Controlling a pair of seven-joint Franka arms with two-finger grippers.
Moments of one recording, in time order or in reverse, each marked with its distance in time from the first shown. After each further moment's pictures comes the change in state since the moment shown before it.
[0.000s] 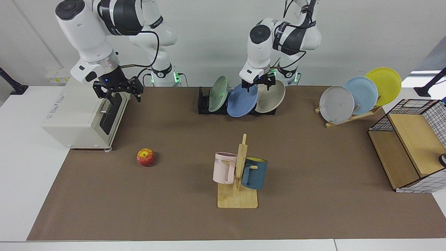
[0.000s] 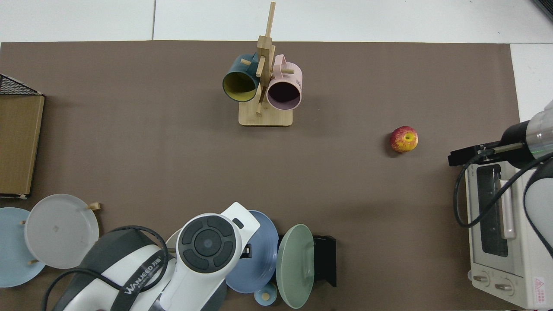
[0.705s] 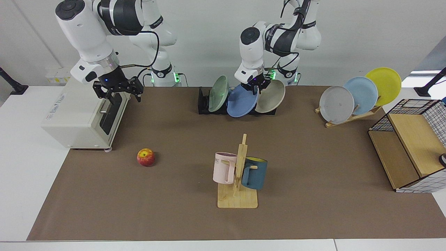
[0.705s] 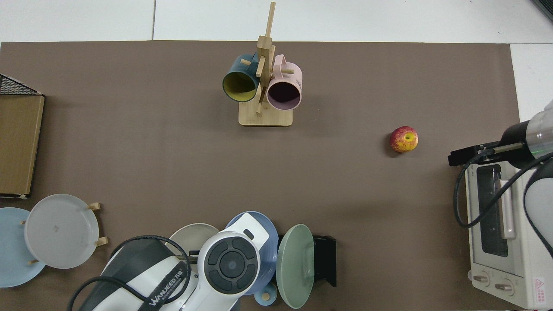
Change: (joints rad) left arm -0.021 -0.004 -0.035 -0.042 0.082 0.043 -0.058; right arm 0.000 0.000 0.000 0.000 0.000 0.000 0.000
